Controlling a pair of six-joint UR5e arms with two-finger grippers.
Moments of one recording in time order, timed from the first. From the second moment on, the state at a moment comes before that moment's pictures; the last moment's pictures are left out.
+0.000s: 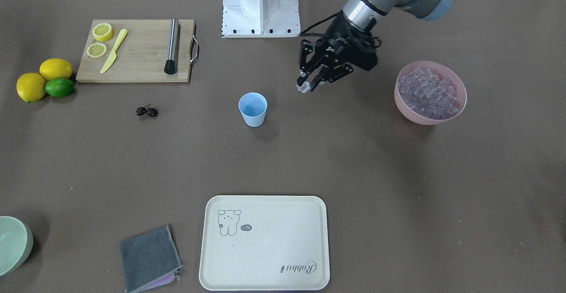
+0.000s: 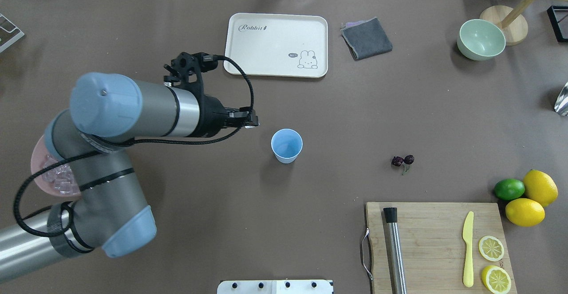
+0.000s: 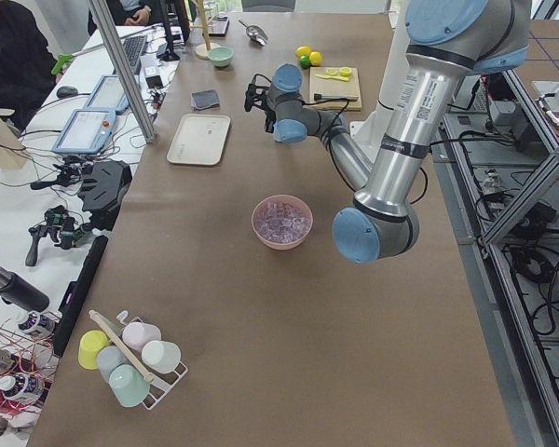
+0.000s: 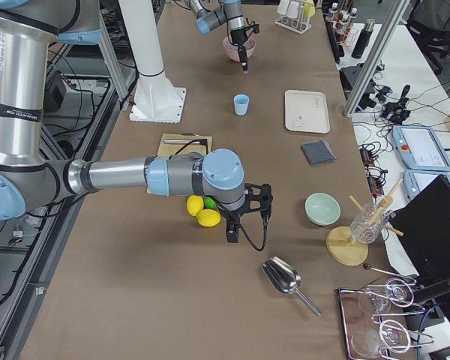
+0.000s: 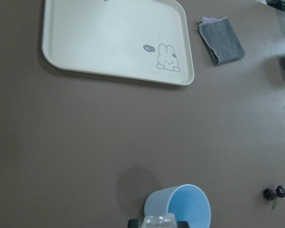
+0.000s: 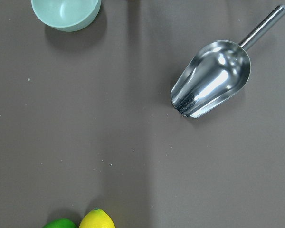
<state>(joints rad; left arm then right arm) -0.52 -2.11 -1.86 -2.11 -1.76 -1.35 1.67 -1.75 1.90 -1.64 2.45 0.00</state>
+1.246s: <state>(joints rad) -0.40 -2.21 -1.63 -2.27 -1.56 -1.39 1.66 -1.72 1.90 -1.64 2.46 0.00</state>
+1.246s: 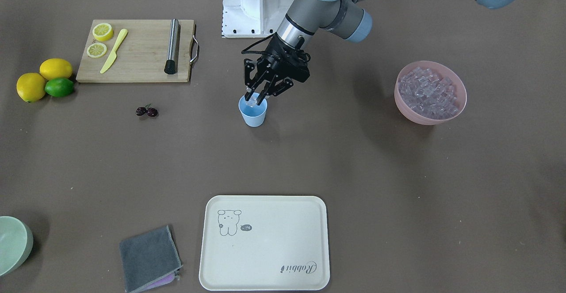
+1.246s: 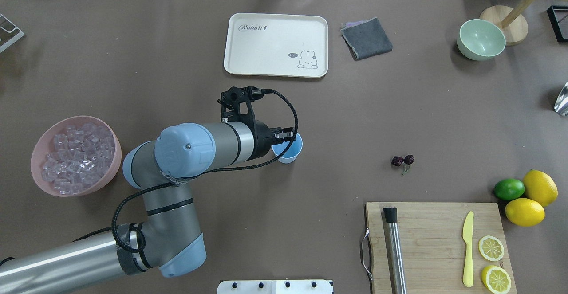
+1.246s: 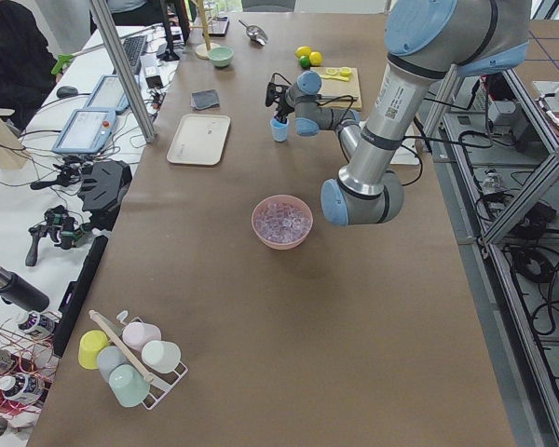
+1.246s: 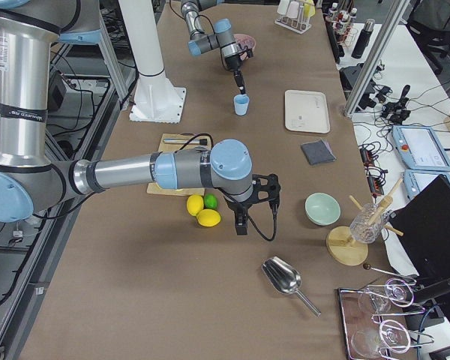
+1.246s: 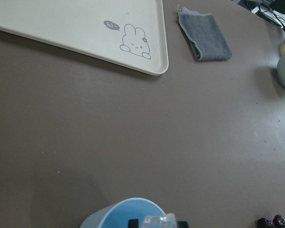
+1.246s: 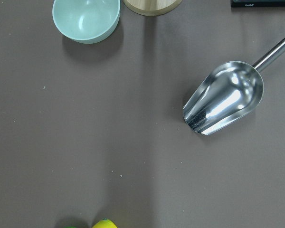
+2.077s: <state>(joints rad) -0.44 -2.22 -1.67 -2.20 -1.60 -1.38 1.66 -1.72 1.90 -1.64 2.46 0.00</state>
